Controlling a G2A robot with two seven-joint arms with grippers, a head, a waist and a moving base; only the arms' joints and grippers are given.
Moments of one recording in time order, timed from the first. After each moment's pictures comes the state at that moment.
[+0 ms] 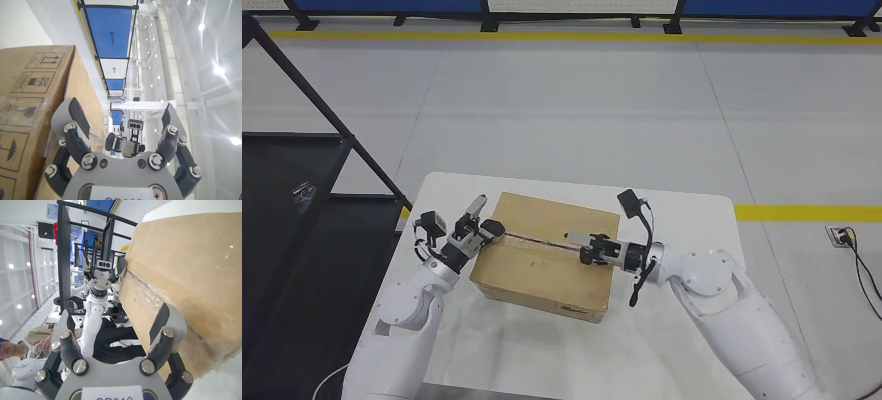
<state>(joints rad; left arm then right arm) 0.98 -1.25 -1.43 -1.32 -0.39 -0.16 -0.51 -0.72 -1.21 1.01 -1.42 0.15 -0.02 0.79</state>
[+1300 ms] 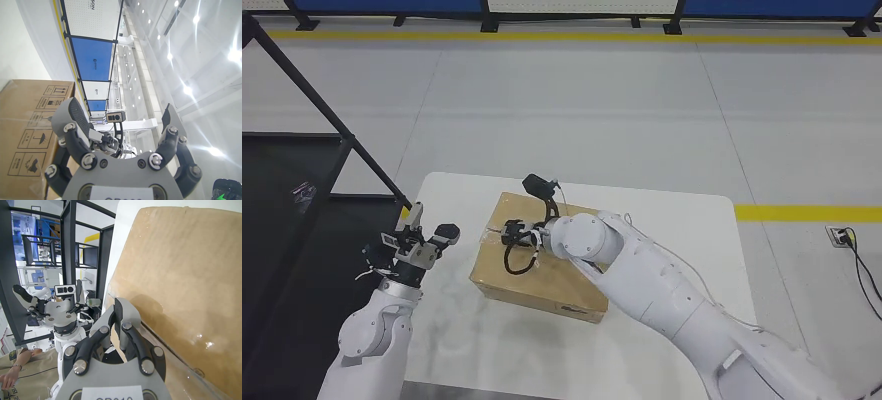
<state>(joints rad) 1.13 -1.23 -1.61 -1.39 -0.57 -0.25 -0.48 -0.23 -1.60 0.48 -0.80 0.19 0.16 0.55</state>
